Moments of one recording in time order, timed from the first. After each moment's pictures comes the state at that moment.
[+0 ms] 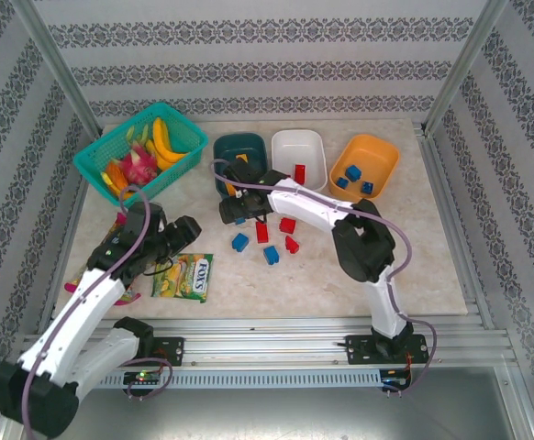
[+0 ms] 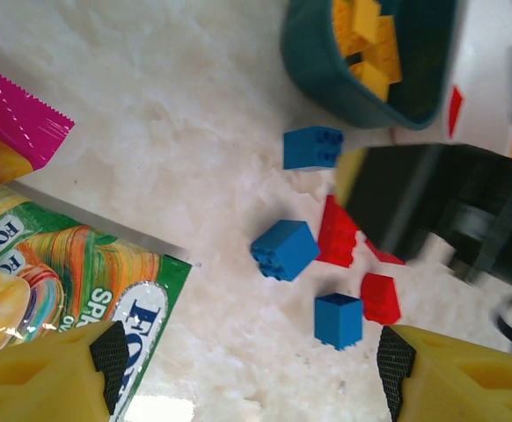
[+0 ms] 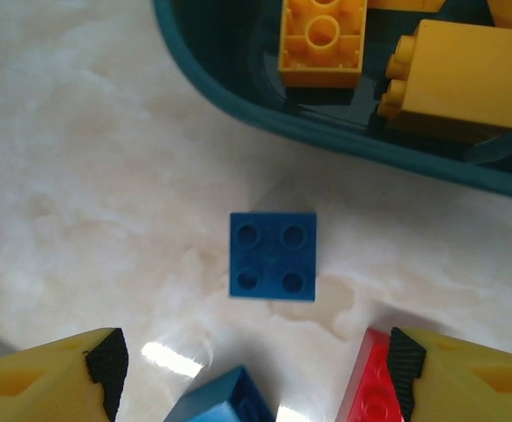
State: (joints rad) left arm -0.29 0.84 0.74 -0.68 0.13 -0.92; right arm 0.78 2.14 1.76 -0.73 0.02 0.44
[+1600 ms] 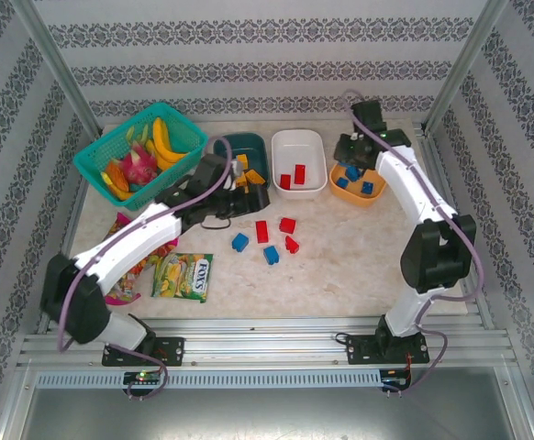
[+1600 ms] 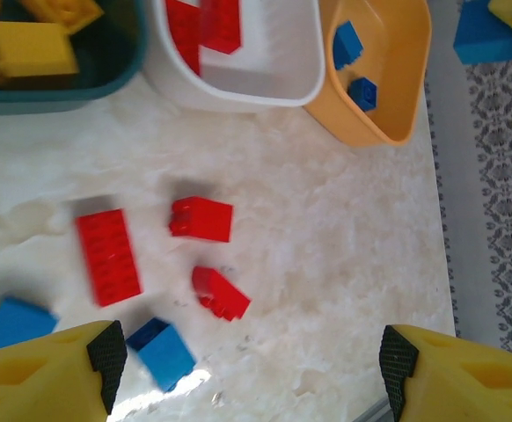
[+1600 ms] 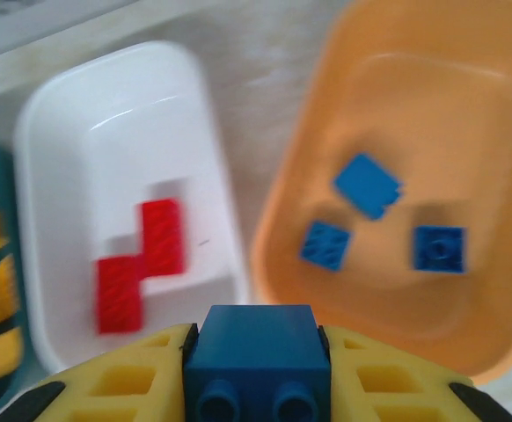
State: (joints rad) left arm -0.57 1.51 1.24 -0.47 0.25 -0.74; right arm 0.14 1.79 1.66 -0.79 0.04 0.45
